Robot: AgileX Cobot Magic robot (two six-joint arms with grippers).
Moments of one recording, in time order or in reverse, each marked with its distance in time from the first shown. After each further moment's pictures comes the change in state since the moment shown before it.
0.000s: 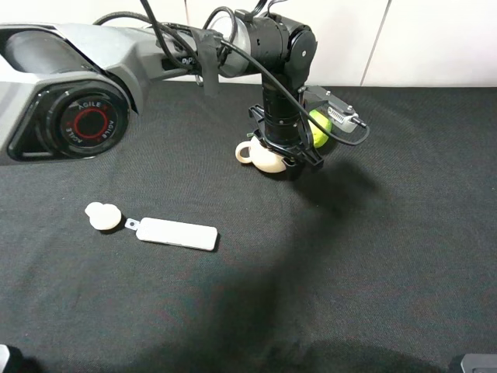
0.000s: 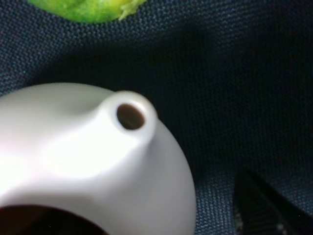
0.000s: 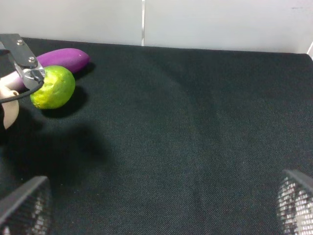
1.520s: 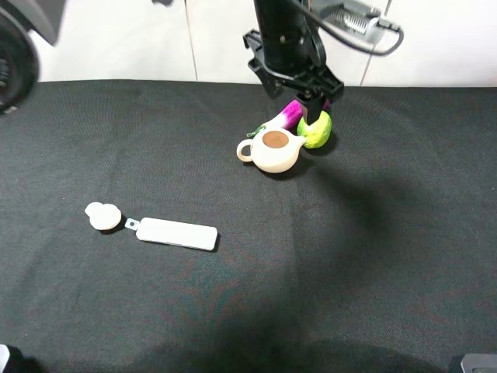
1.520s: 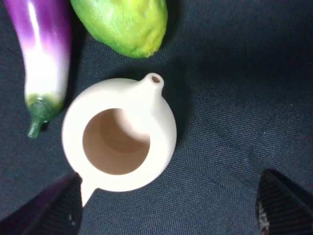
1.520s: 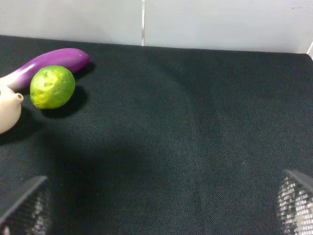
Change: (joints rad) left arm 0.000 -0.241 -0.035 0.000 0.113 -0.048; right arm 0.000 0.000 0.000 0.000 0.000 0.000
